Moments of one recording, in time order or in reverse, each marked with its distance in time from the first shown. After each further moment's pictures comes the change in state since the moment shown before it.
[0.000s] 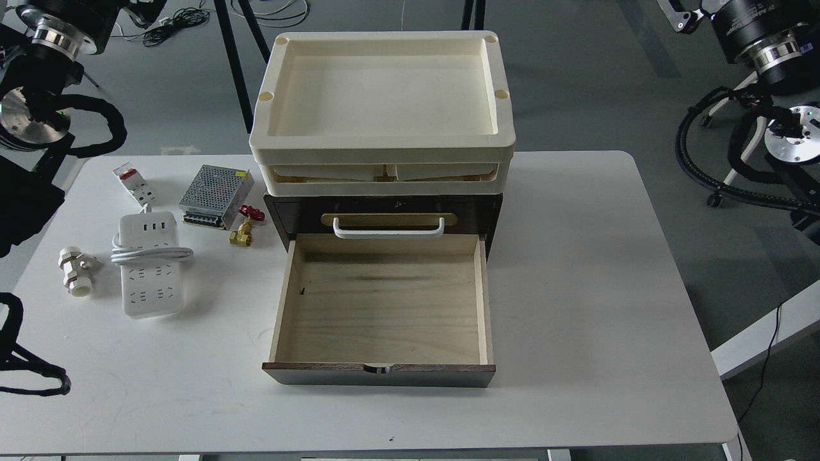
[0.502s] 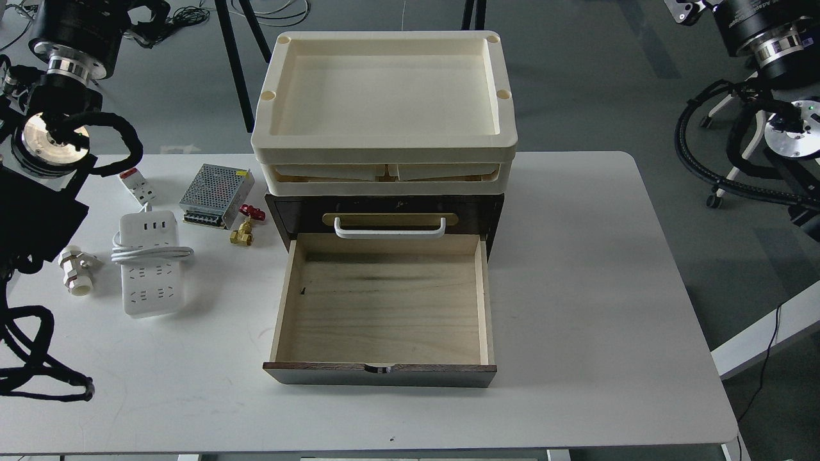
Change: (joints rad) left arm 0.072 -0.084 -0.158 0.026 -0.092 0.000 -0.107; right arm 0.007 0.001 0.025 0.002 0.006 -0.001 0.000
